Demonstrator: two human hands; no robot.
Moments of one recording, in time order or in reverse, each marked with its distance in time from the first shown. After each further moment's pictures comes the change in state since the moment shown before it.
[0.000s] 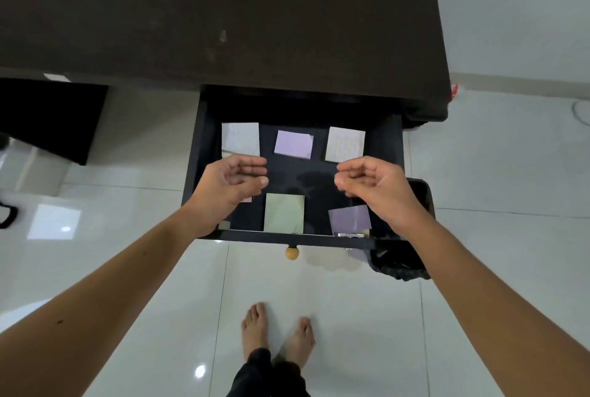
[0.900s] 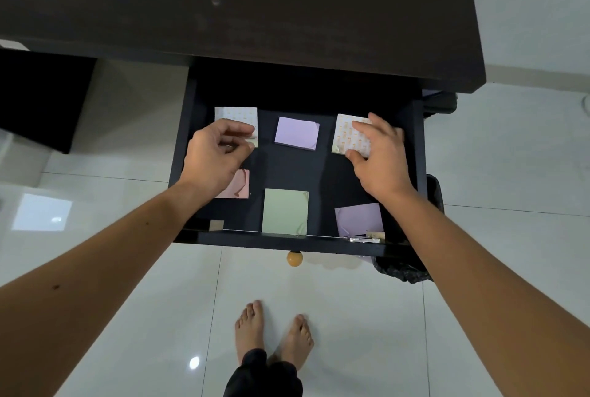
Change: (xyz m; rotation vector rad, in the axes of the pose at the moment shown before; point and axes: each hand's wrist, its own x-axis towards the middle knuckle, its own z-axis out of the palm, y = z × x) left_hand 0.060 -0.025 -0.005 0.207 0.238 0.142; right_hand 0.074 0.033 0.020 -0.639 0.275 -0.094
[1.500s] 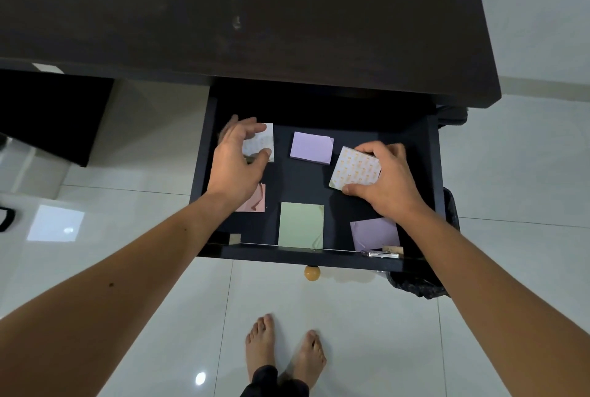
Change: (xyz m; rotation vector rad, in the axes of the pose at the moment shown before) left_hand 0.007 0.004 0.005 0.205 0.086 0.148; right_hand -0.014 -0.010 -0.002 0.130 -0.158 0.073
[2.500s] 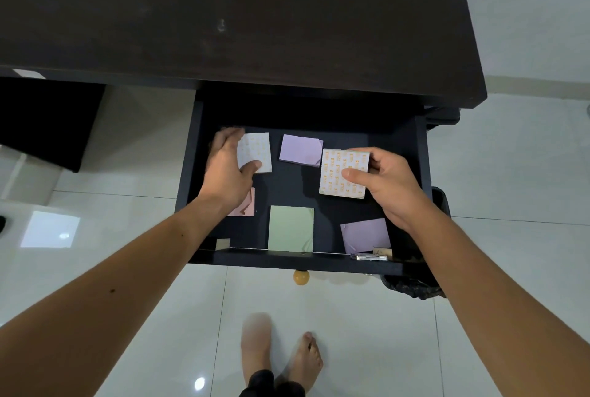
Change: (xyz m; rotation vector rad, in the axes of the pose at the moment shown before) left_hand 0.006 -0.008 0.010 0.190 -0.099 -0.113; right_hand 0.002 0.007 -0.008 0.656 -0.100 0.154
